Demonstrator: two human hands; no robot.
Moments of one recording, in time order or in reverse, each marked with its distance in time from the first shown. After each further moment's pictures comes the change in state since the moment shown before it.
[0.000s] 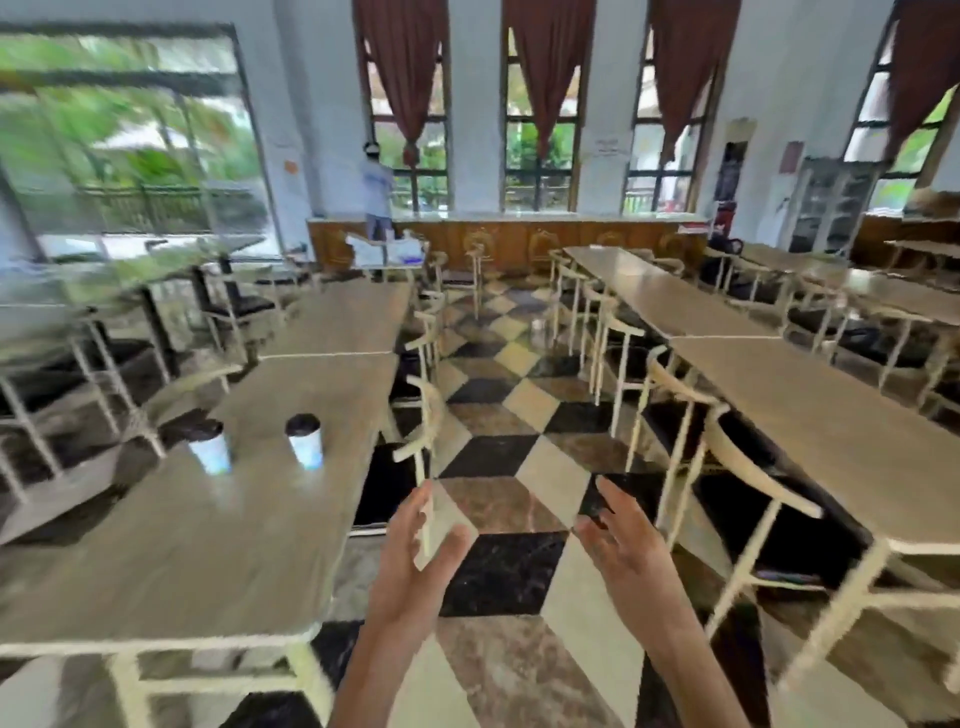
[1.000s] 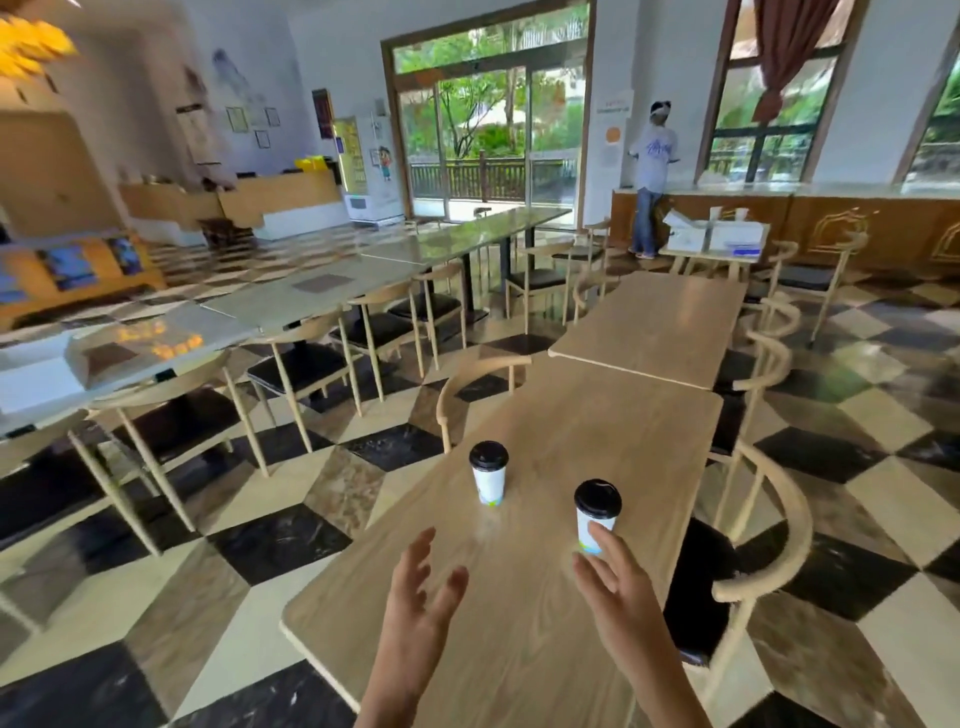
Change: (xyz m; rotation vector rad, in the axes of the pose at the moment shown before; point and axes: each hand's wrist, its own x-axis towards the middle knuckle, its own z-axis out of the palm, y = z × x) left_hand 0.255 -0.106 -0.366 0.224 0.693 -0.173; right_hand 0.291 -0.028 0.506 0.215 -0.618 -0.022
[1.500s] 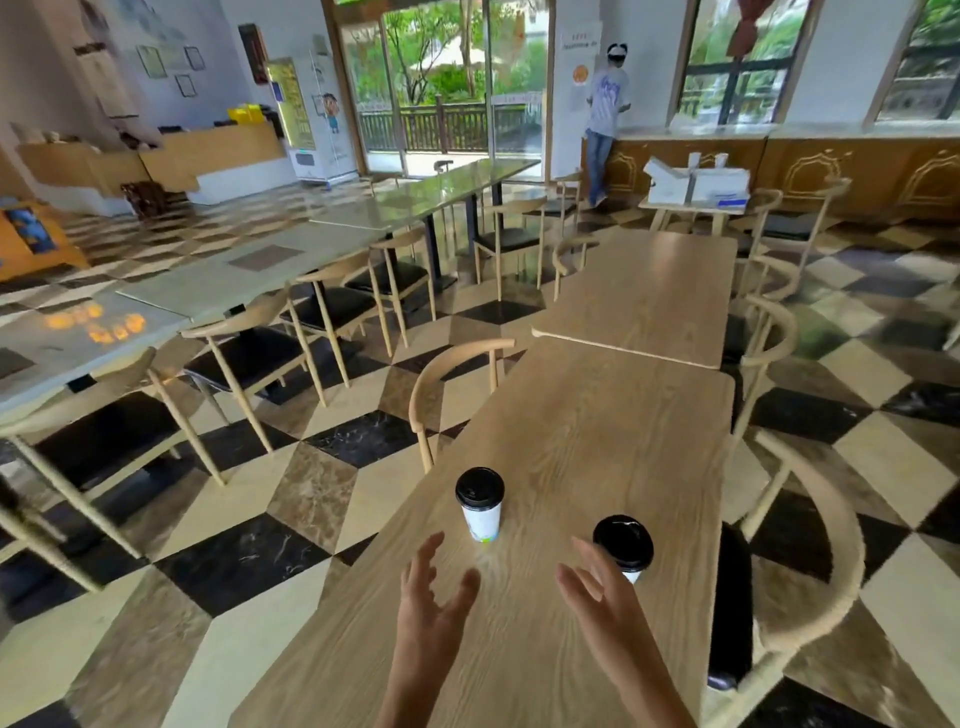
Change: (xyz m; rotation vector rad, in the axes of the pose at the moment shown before) left_hand 0.189 -0.067 0.050 0.104 -0.054 -0.085; right_hand 0.163 0.052 0.053 -0.035 -0.018 0.186
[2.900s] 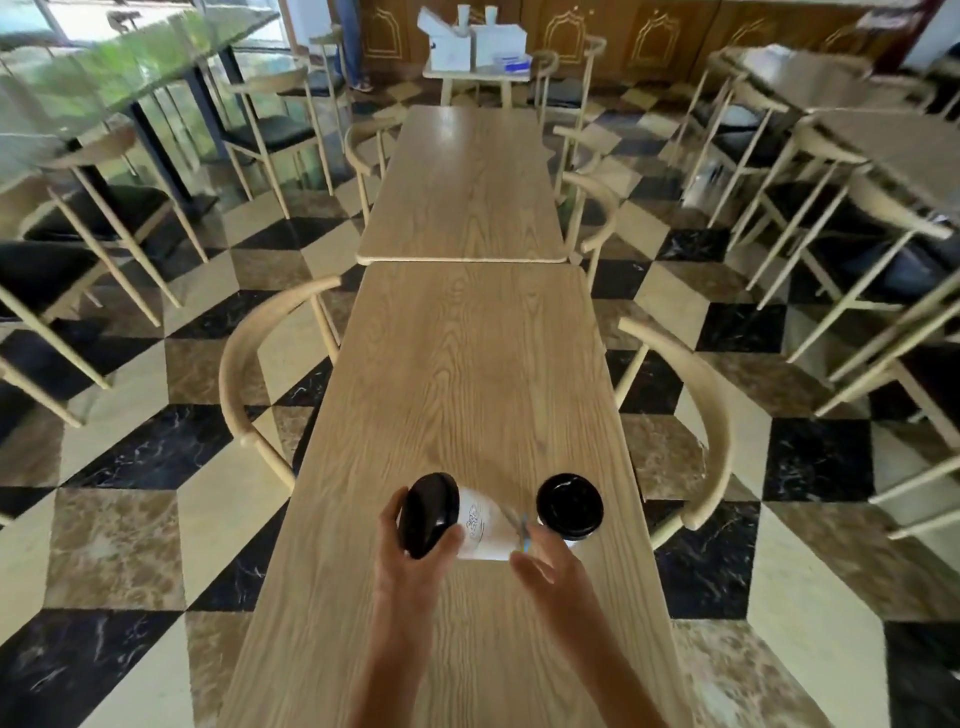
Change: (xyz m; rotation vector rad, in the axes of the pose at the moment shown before) left_hand 0.166 -0.042 0.080 -0.278 -0.428 -0.173; right_hand 0.099 0.057 0.048 0.047 0.363 0.282
